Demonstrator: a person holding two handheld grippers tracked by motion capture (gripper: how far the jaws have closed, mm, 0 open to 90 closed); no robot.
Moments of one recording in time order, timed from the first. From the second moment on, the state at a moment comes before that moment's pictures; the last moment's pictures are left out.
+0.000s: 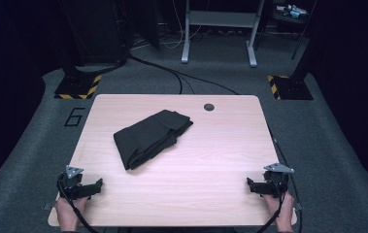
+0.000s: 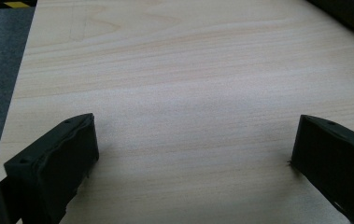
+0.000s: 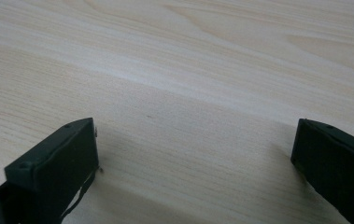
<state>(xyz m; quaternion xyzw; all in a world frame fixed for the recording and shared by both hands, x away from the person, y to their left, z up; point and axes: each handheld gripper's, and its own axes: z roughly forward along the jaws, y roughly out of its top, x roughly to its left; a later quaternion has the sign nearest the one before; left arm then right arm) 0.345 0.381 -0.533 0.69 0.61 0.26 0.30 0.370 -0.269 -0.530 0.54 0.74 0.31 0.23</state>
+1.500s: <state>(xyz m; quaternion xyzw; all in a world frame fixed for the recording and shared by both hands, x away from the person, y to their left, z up) 0.364 0.372 -0.500 0.68 0.60 0.27 0.33 0.370 -0.269 -0.530 0.54 0.74 0.31 0.23</state>
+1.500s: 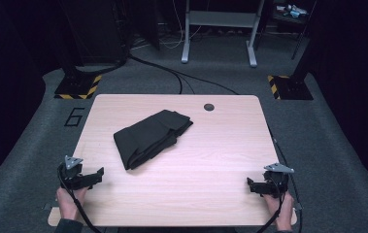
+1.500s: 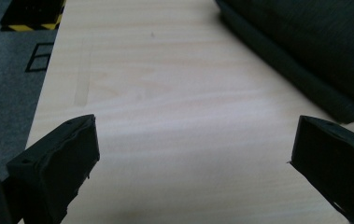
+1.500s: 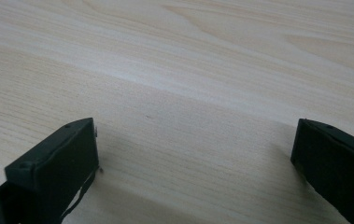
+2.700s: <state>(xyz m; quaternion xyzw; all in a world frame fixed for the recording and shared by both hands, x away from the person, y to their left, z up) 0.485 0.291 -0.460 0.72 0.53 0.25 0.36 0.370 -0.269 -0.530 0.54 0.74 0.31 0.23</state>
